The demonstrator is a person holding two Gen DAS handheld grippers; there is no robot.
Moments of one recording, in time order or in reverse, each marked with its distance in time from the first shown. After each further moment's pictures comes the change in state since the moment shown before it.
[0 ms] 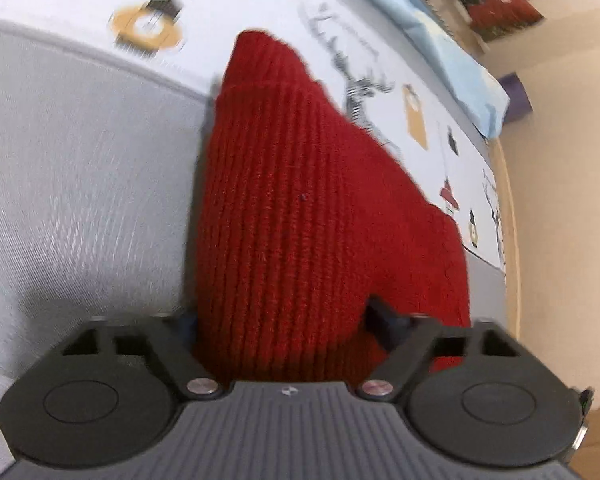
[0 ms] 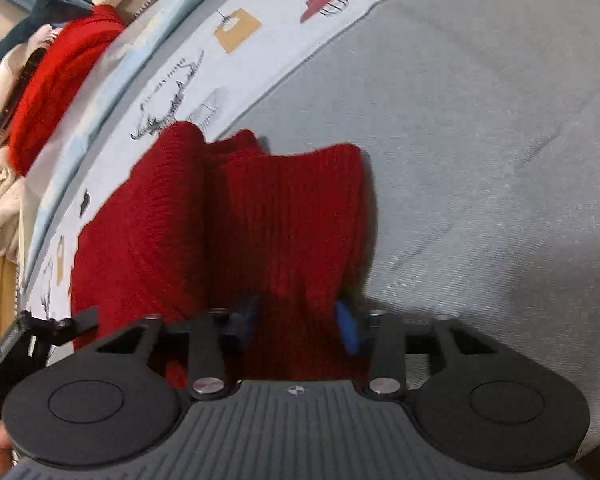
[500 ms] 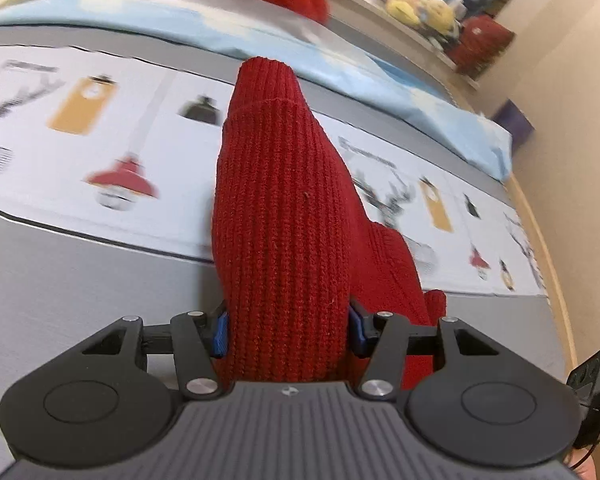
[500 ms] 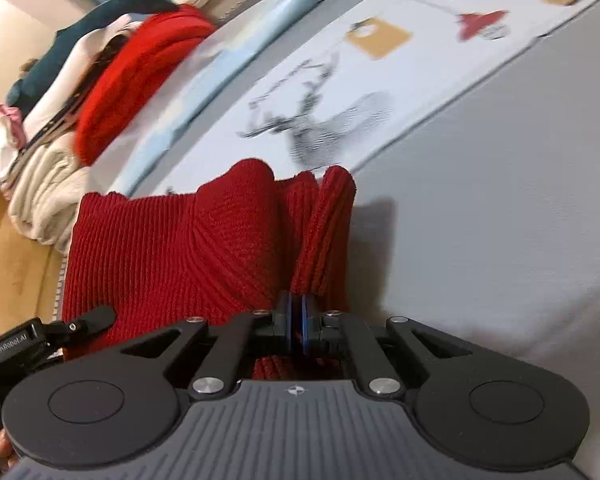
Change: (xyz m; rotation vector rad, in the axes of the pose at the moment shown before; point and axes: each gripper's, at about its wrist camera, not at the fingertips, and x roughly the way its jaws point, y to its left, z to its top) left arm -0.130 0.027 0.047 0.190 -0.258 0.172; right arm 0.044 0.120 -0.016 -0.081 -0.046 0.203
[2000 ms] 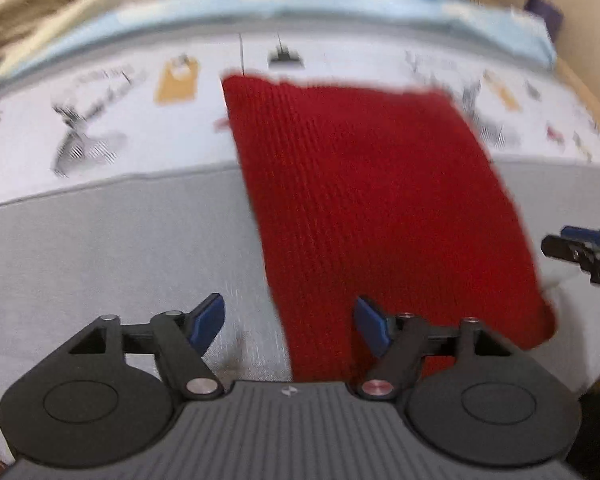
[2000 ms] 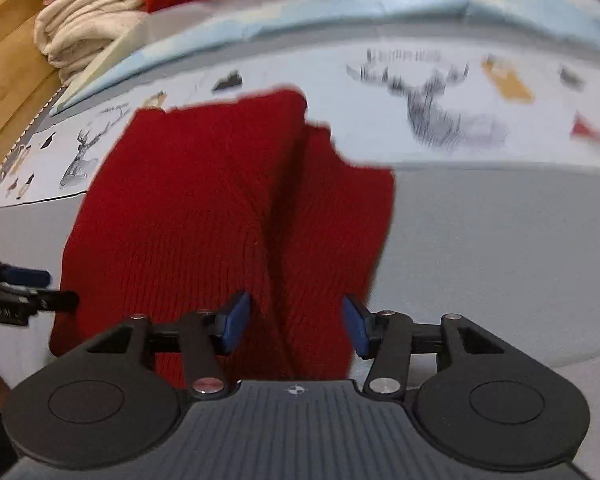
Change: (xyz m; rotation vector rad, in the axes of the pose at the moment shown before) left arm -0.066 0.047 -0.071 0.268 0.094 0.265; right arm -0.007 0.102 -0.065 -0.605 0.043 -0.224
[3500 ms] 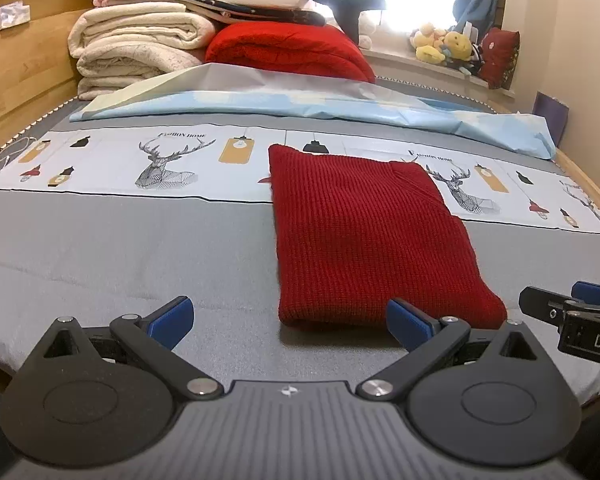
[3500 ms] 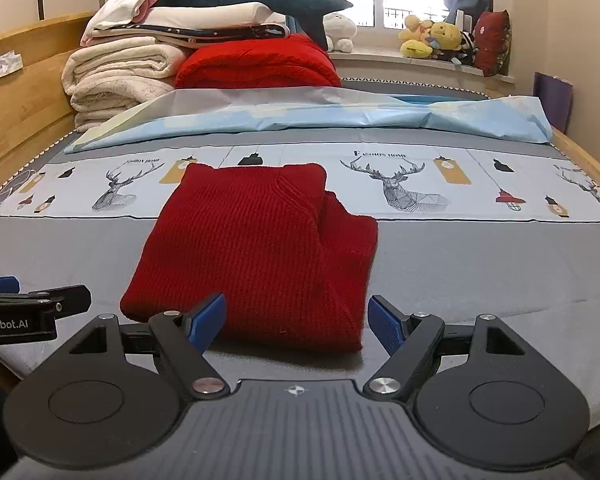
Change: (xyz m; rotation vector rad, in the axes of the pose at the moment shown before) left arm -0.105 -0.032 -0.135 -0.132 -0.345 0.108; right arm -0.116 0.084 -0.109 -0.037 -0.271 -0.120
